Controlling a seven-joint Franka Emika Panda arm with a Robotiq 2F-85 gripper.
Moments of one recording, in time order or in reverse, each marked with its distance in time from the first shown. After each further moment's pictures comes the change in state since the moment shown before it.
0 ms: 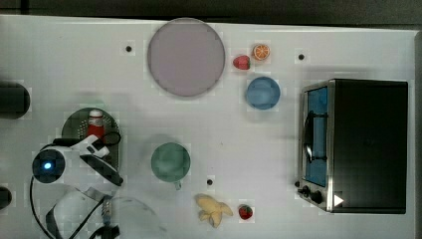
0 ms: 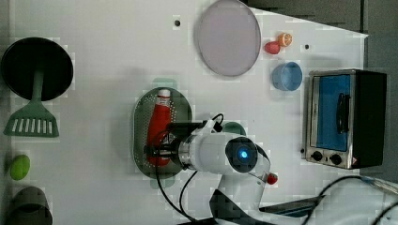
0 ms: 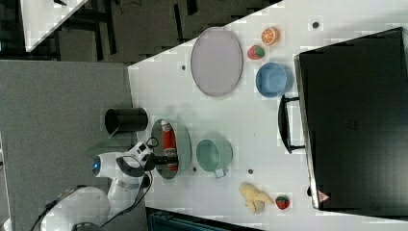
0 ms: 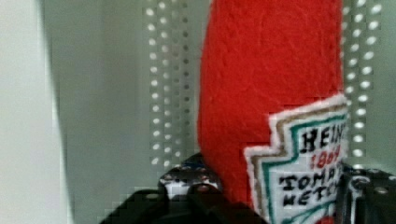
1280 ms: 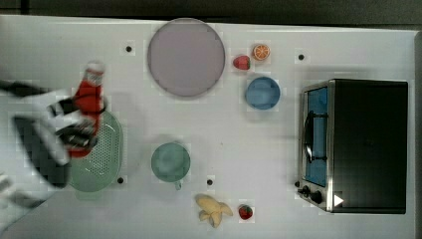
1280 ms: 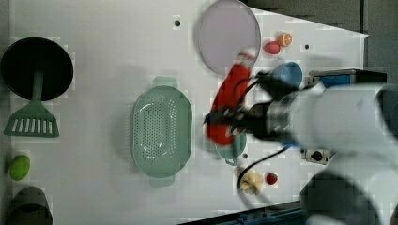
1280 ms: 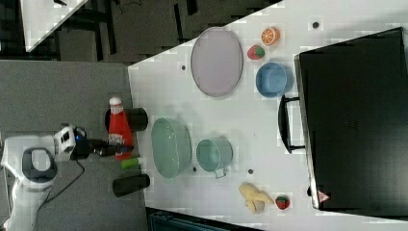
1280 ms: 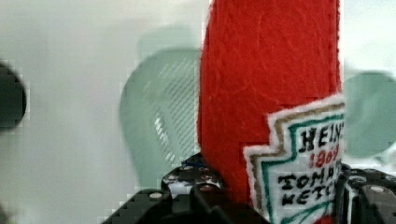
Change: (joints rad) arm -0.076 -0.413 -0.004 0.354 0.421 -0.676 -0.103
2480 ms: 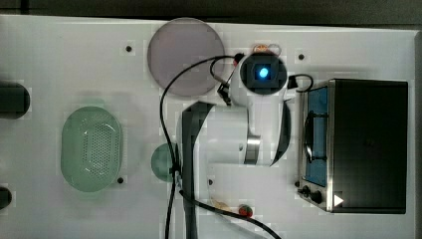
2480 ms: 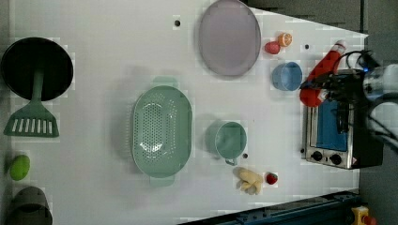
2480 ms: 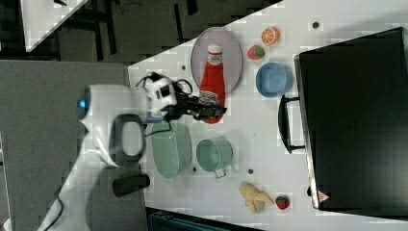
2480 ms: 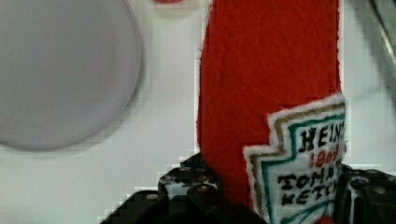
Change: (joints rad) arm -0.195 -0.002 -0.498 -0.215 -0.004 0.283 -0.494
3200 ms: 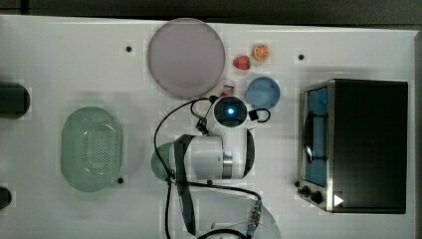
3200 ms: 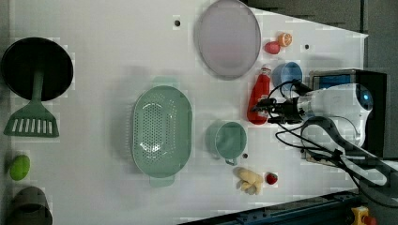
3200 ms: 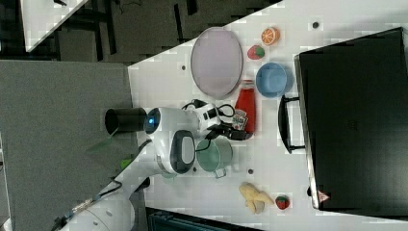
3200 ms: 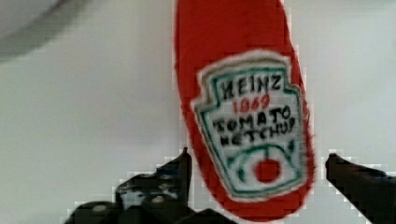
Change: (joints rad) arm 0.048 0.207 0.001 -0.217 -0.009 0.293 -0.004
